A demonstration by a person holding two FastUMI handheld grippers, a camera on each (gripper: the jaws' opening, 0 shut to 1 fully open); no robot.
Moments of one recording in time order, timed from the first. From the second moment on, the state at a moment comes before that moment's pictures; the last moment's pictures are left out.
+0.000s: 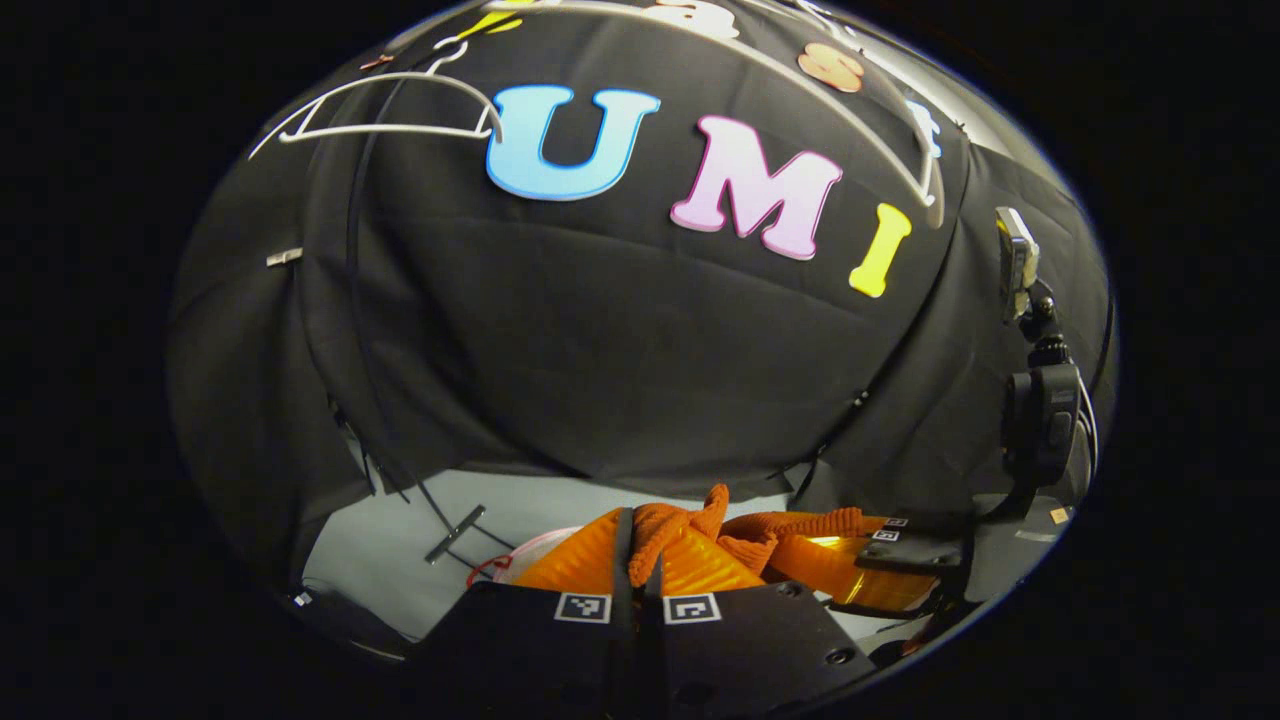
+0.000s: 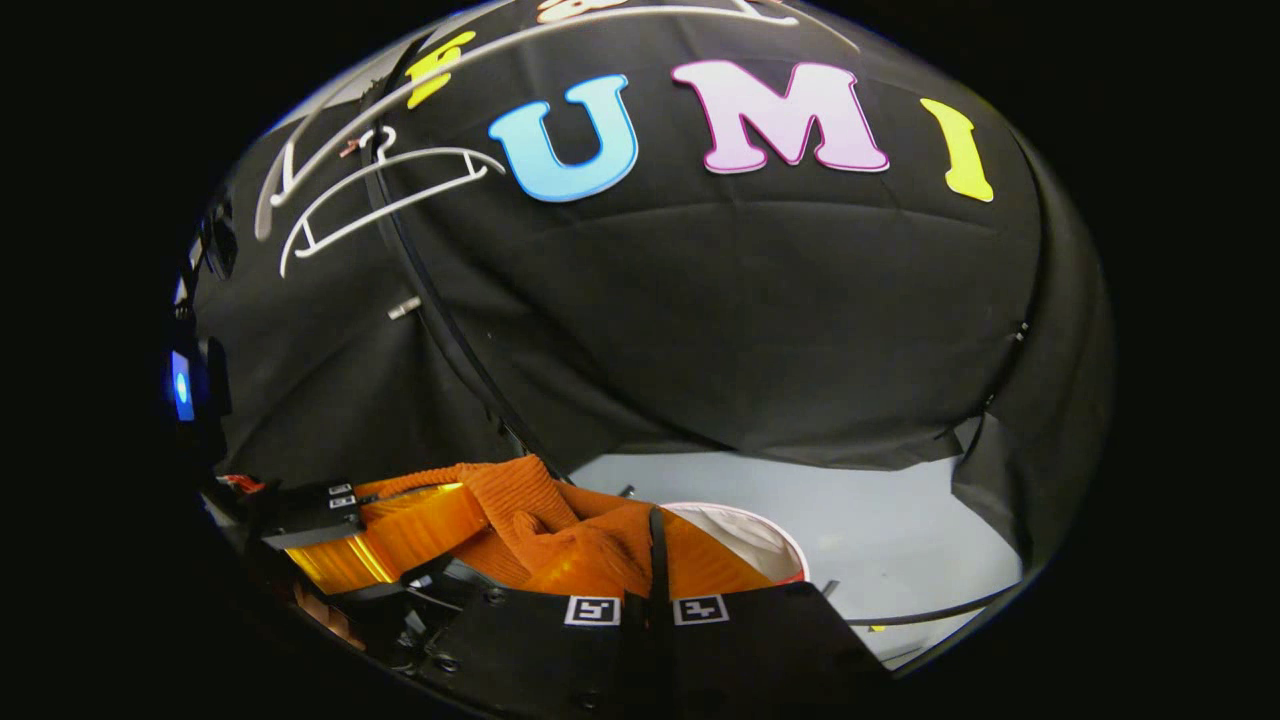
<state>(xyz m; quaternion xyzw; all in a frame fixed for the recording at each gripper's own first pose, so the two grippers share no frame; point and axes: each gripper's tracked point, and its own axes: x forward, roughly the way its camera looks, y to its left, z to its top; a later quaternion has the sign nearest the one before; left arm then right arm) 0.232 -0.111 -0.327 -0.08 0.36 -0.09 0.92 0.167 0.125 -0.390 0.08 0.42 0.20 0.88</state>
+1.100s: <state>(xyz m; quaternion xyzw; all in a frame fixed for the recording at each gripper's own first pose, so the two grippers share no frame) 0.171 -0.064 -0.470 0.02 0.54 -0.04 0.84 0.102 0.086 -0.504 0.01 0.58 0.11 0.81</state>
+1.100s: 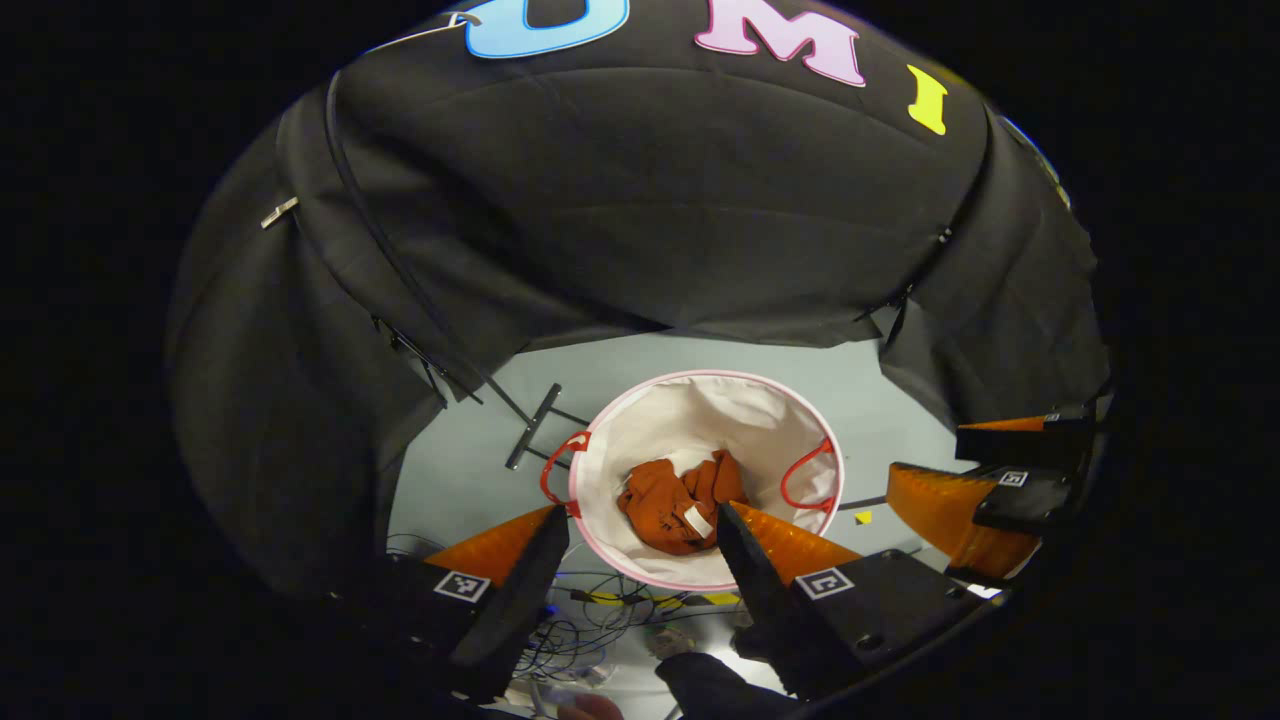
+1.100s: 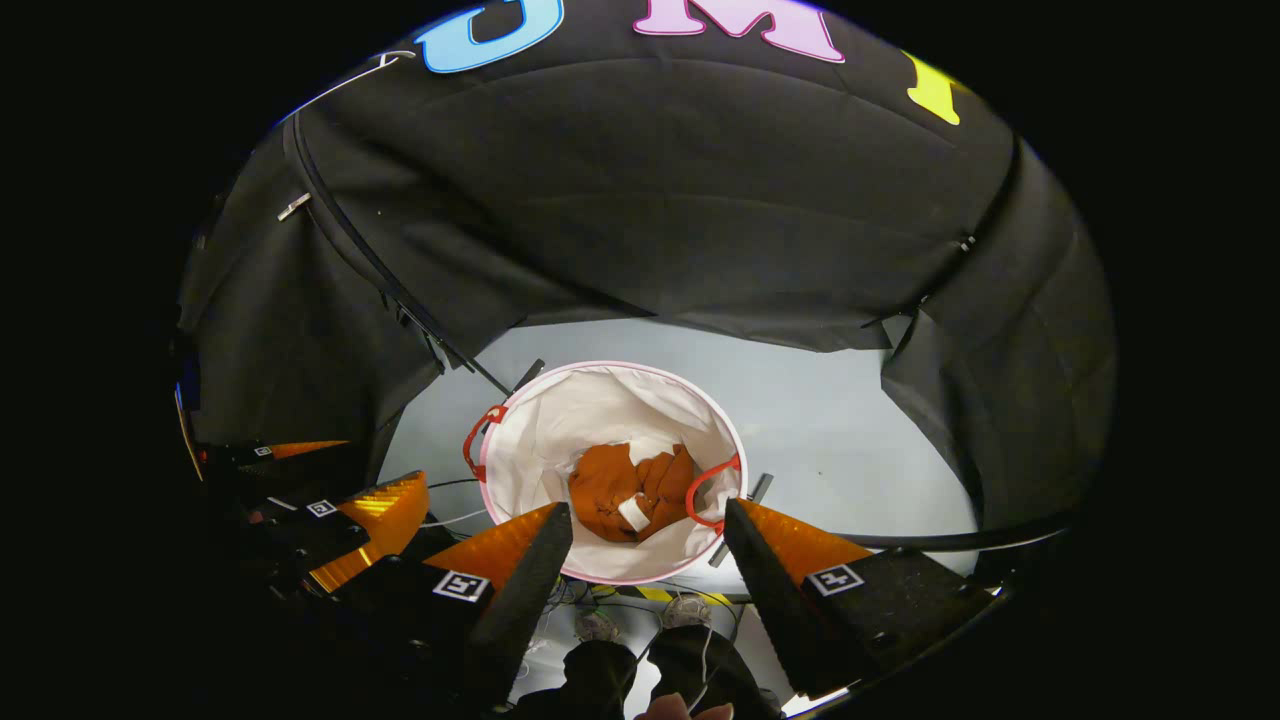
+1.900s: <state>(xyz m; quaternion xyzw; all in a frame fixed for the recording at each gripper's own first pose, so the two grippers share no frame) 0.162 -0.035 -0.244 0.01 0.32 -0.04 0.95 0.106 0.076 -0.282 0.02 0.36 0.07 0.93</state>
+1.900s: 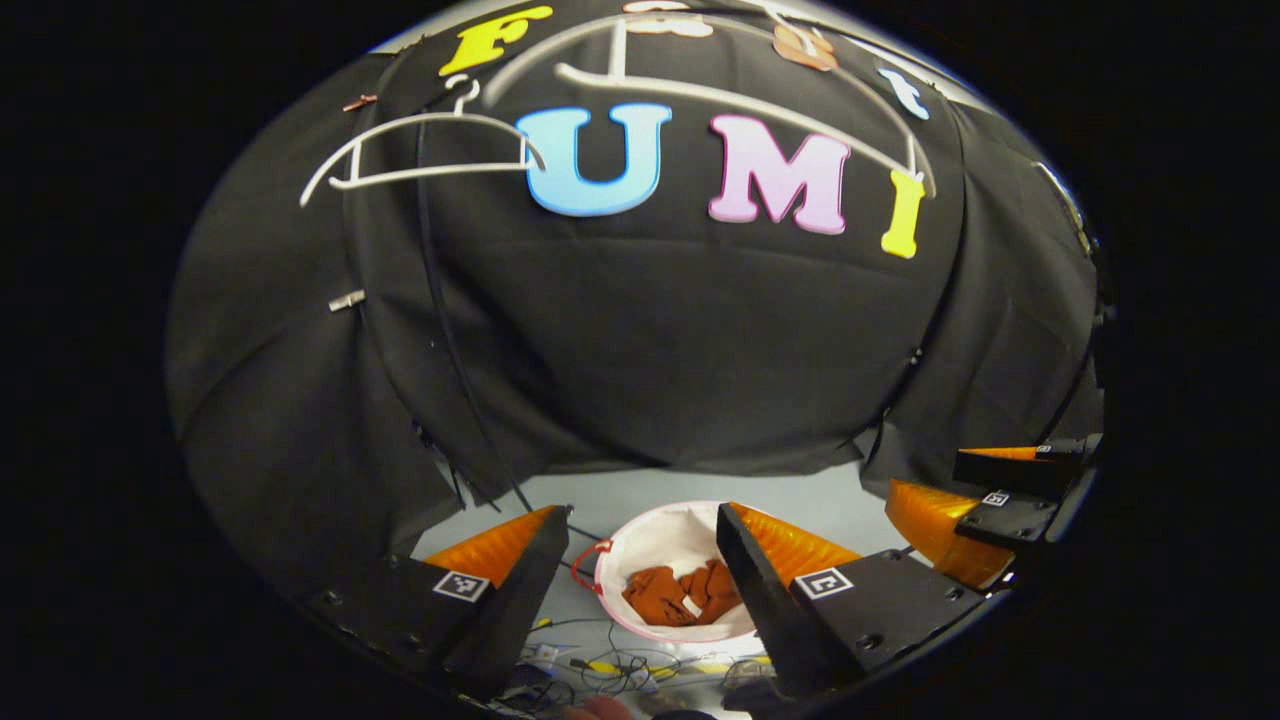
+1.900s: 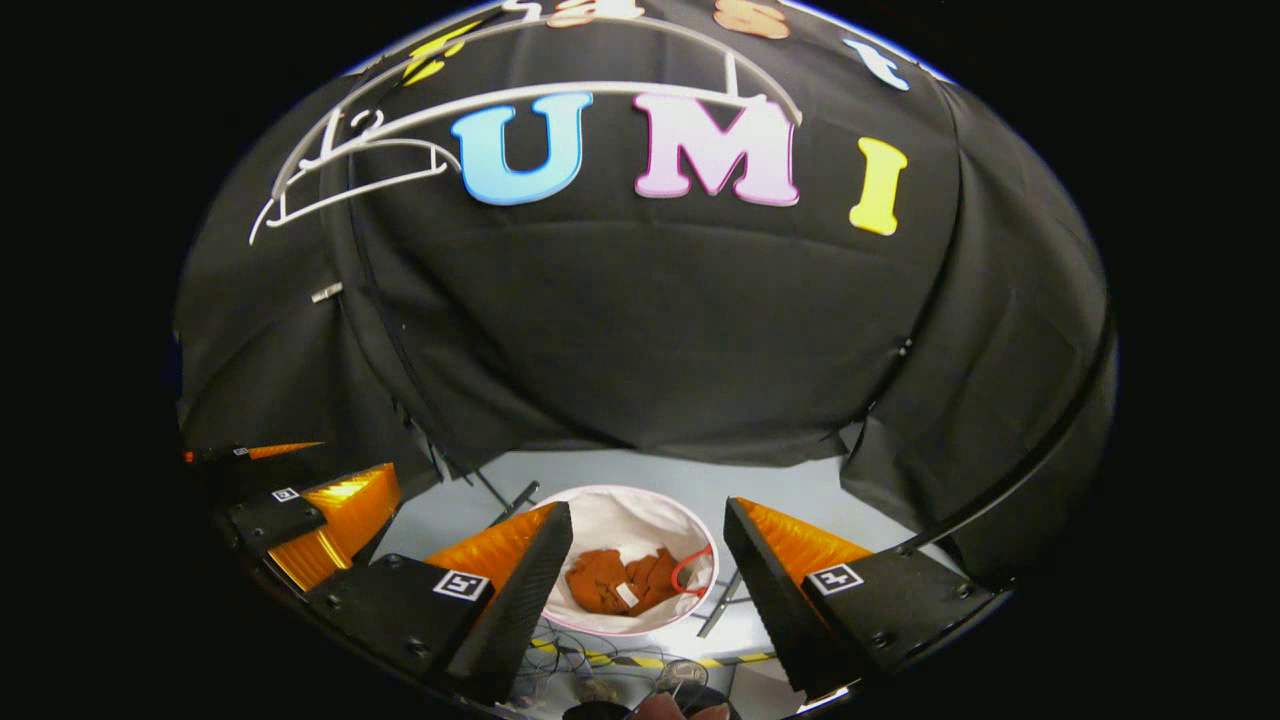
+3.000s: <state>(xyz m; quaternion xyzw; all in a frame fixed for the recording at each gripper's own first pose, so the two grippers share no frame) 0.066 -0.068 0.003 -0.01 0.07 -0.05 1.00 0.052 0.003 -0.026 0.02 0.10 0.05 0.99</state>
